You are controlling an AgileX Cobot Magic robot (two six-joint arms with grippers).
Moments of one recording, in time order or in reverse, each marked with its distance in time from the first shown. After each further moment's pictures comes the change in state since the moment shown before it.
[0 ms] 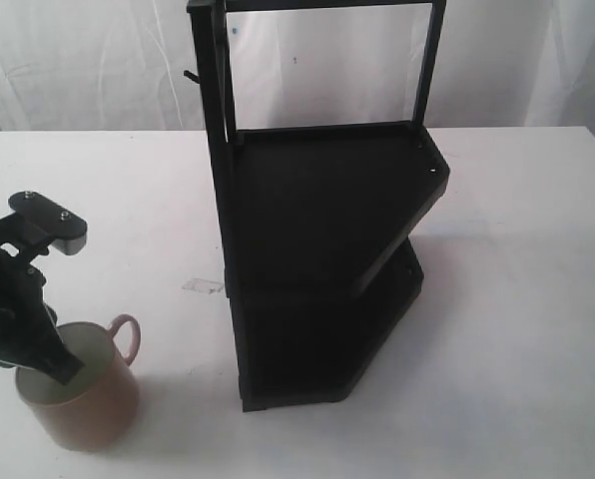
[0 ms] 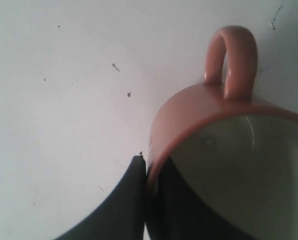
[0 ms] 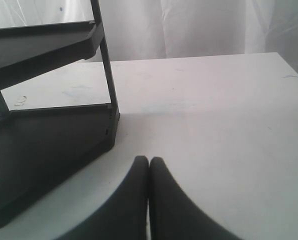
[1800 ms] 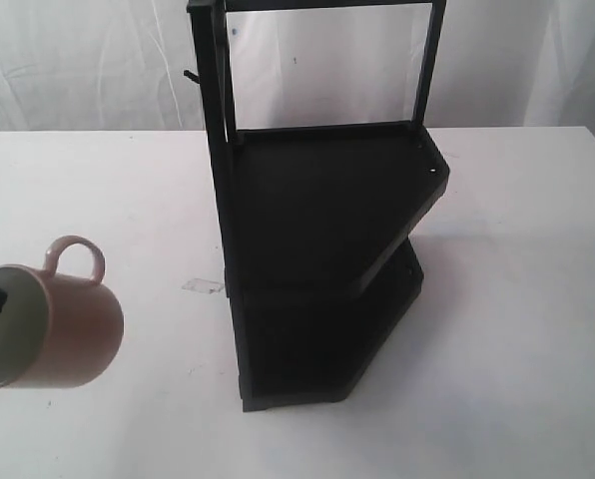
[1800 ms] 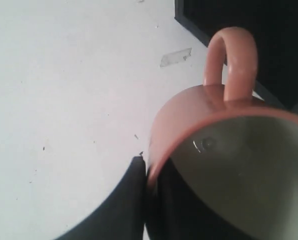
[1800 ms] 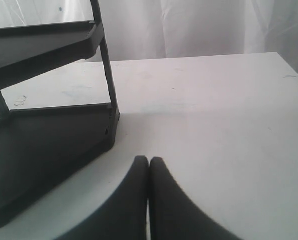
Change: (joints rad) left arm -0.002 -0.624 0.221 -0.068 -0.155 -0.004; right arm 0.000 0.000 0.000 0.000 0.000 0.000
